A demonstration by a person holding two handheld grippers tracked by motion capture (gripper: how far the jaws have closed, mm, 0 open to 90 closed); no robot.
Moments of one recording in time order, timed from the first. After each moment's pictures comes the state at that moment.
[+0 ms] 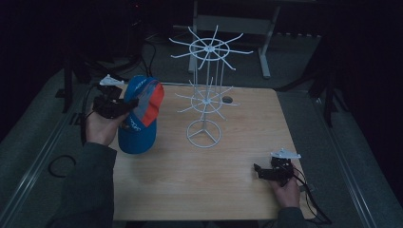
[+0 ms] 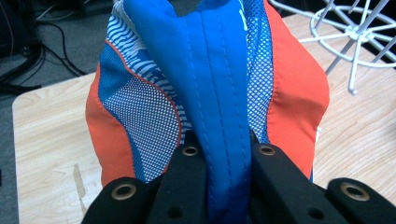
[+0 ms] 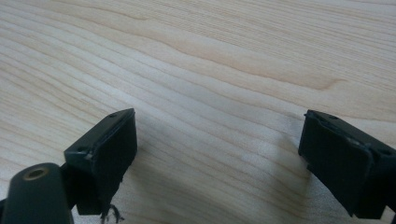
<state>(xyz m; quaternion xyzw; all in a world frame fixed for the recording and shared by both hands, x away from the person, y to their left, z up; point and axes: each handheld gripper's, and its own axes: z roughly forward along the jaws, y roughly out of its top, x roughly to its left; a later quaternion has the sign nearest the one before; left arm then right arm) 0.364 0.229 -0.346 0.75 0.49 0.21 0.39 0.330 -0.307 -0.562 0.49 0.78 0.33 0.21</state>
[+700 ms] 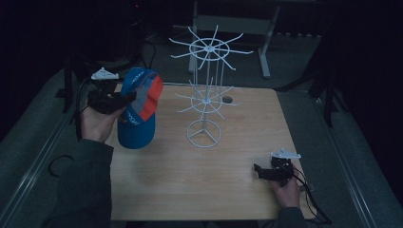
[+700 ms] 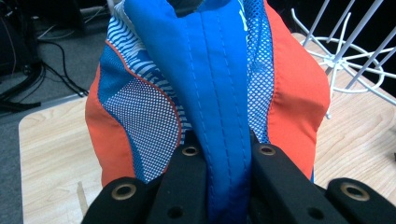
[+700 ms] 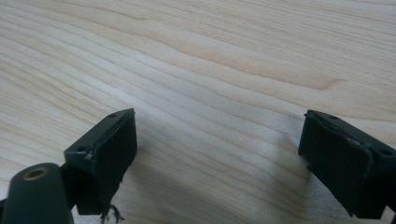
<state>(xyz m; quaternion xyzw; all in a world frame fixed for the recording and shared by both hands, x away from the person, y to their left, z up) 0.360 0.233 -0.326 0.74 0.47 0.22 0.42 0.330 -0.307 -0.562 0.49 0.78 0.33 0.21</state>
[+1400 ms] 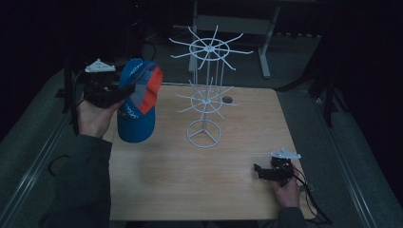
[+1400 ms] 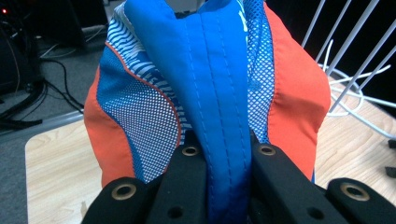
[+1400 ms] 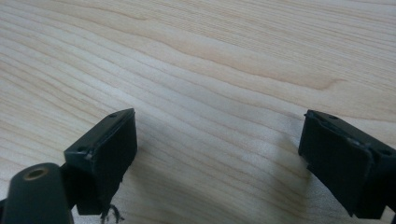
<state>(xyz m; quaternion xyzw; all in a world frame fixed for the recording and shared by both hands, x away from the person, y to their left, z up) 0.359 0.235 -0.304 0.73 0.46 0.24 0.44 0.330 -0.307 -0.562 0.49 0.78 0.33 0.21</state>
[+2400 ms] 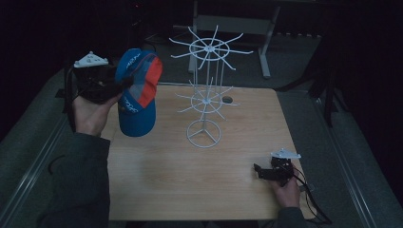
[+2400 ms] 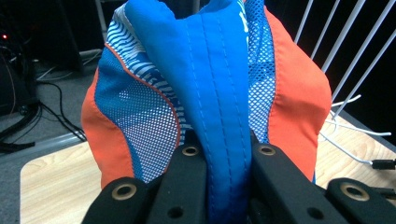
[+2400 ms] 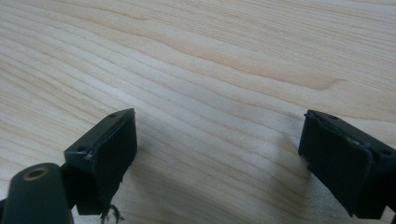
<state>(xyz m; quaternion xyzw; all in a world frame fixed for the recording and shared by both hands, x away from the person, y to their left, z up) 0.351 0.237 -0.285 0.72 0.44 0.25 0.48 0.330 -0.307 -0.562 0.49 0.78 0.33 0.21</state>
